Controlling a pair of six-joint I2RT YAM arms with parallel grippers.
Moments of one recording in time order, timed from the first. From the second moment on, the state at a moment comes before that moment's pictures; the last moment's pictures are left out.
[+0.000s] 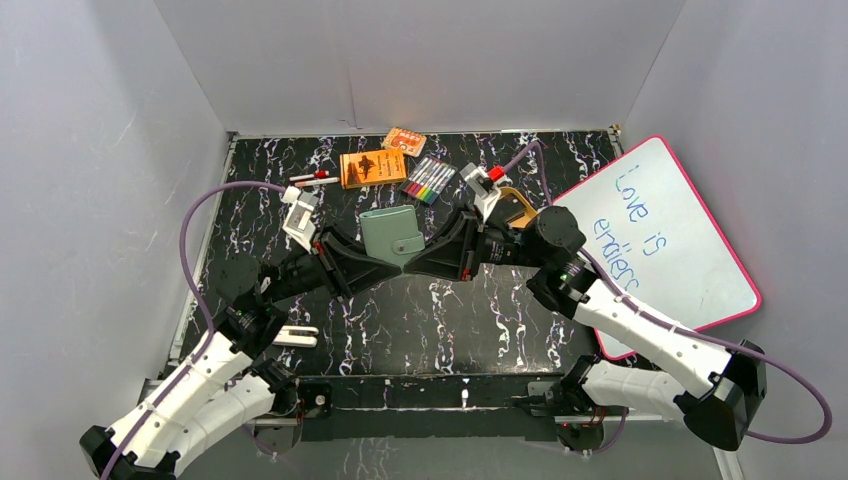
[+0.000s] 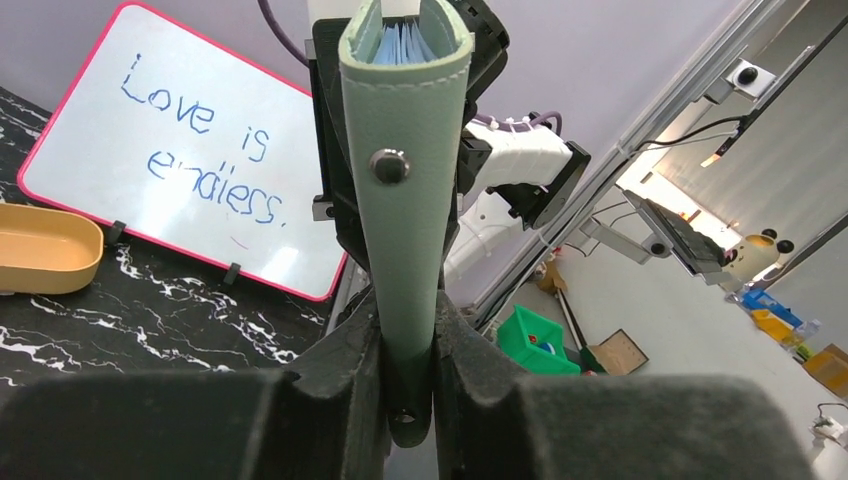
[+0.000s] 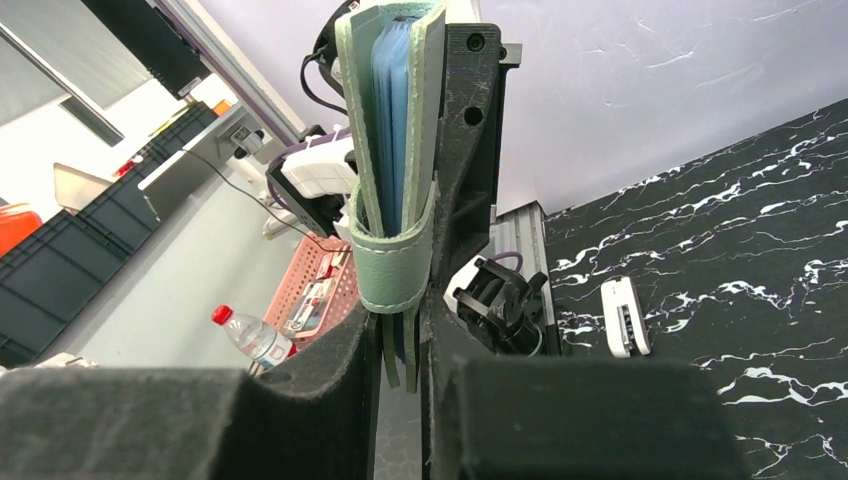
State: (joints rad) left arm -0.65 0.68 0.68 0.40 0.67 -0.84; right arm 0.88 1.04 0.91 0.45 -0.72 0.81
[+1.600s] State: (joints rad) left arm -0.65 0.60 0.53 0.46 0.46 -1.04; right arm 0.89 1.00 0.85 0.35 -0.67 0.72
